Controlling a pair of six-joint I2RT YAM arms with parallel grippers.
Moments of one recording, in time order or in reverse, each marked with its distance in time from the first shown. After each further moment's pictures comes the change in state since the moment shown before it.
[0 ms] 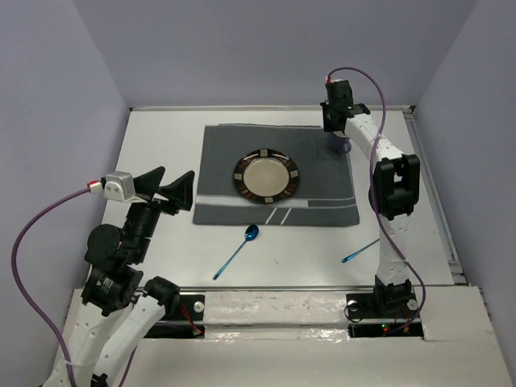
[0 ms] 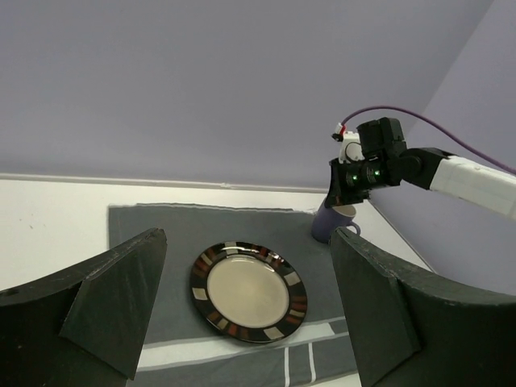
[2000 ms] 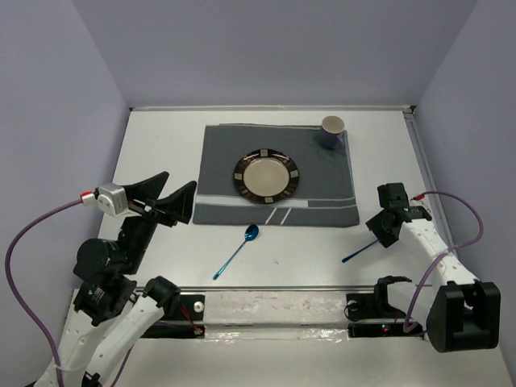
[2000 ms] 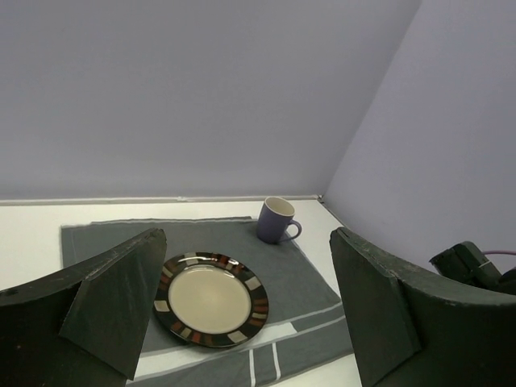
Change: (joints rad) left arm -0.103 -0.078 -0.001 0.007 0.014 -0.006; right arm -0.182 -1.167 -1.397 -0.223 0.063 0.978
